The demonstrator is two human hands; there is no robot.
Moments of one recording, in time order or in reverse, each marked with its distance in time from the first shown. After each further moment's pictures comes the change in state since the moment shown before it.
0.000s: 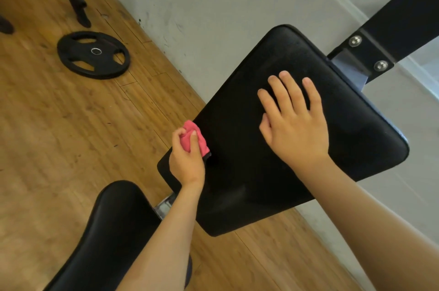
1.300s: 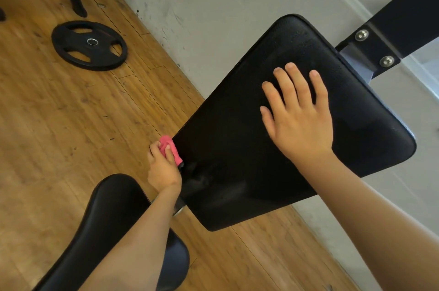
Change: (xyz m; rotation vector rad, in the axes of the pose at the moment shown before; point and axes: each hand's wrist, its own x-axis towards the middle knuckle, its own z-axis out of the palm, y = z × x) left_hand 0.026 -0.090 -0.022 0.464 -0.067 -0.103; right_hand -0.001 -0.001 0.004 -0.041 -0.004 -0.002
